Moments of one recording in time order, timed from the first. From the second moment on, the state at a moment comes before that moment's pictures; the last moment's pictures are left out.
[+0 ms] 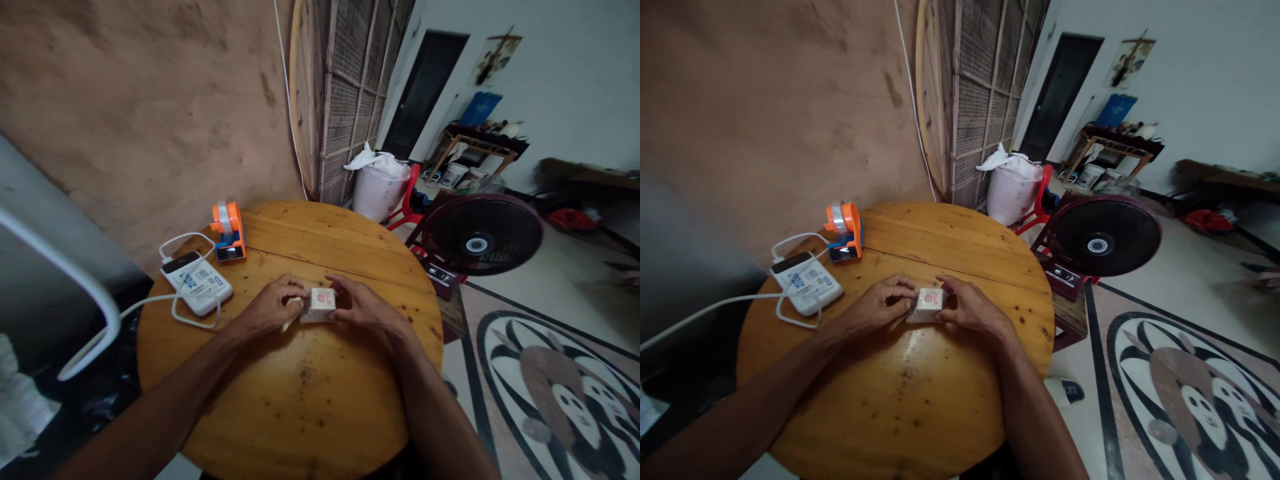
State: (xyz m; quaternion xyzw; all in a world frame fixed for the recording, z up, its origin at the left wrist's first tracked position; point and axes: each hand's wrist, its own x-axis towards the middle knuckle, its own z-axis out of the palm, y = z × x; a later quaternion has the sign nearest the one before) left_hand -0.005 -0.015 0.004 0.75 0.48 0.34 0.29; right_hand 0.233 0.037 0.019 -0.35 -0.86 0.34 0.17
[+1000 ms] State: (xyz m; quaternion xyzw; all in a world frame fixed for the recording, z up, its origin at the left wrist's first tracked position) left_hand 0.014 -0.021 0.009 0.71 0.54 0.31 0.34; right_hand 0.231 0.029 0.030 -0.35 -0.87 0.30 0.16
